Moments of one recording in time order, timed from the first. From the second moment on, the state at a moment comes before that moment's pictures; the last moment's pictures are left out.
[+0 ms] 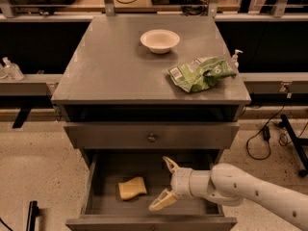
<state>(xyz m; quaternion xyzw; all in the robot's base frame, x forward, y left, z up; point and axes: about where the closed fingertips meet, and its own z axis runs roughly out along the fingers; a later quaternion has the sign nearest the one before) 0.482 -0.019 0.511 -0.54 0.68 0.26 0.43</state>
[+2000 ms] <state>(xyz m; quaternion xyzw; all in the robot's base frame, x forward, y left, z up) 0.559 0.037 0.375 -0.56 0.65 0.28 0.43</state>
